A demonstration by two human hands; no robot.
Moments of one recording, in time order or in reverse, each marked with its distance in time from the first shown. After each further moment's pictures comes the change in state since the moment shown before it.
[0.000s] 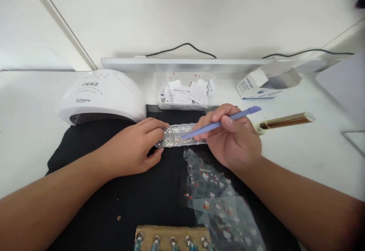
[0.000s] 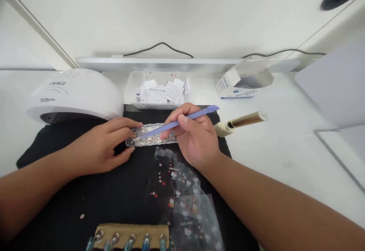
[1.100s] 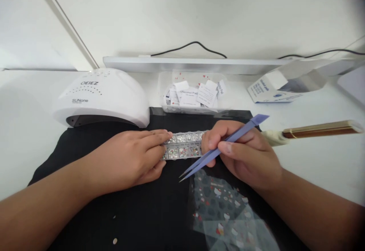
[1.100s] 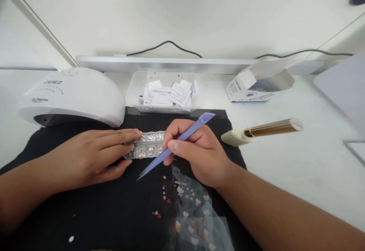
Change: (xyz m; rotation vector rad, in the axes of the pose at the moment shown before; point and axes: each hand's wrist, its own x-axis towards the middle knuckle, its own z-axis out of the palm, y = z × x) left_hand -0.004 0.000 -0.008 0.224 0.032 0.210; right_hand -0.005 -0.007 -0.005 -0.180 -0.164 0.248
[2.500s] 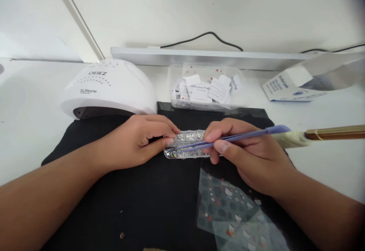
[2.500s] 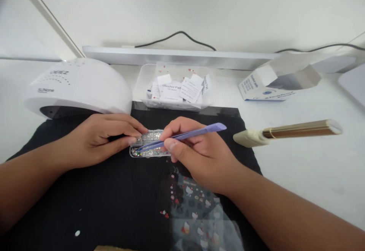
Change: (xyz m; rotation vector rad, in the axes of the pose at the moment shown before) left_hand 0.001 -0.018 0.006 -0.547 0.048 -0.279; right_hand -0.001 0.003 0.004 -0.369 -0.034 -0.027
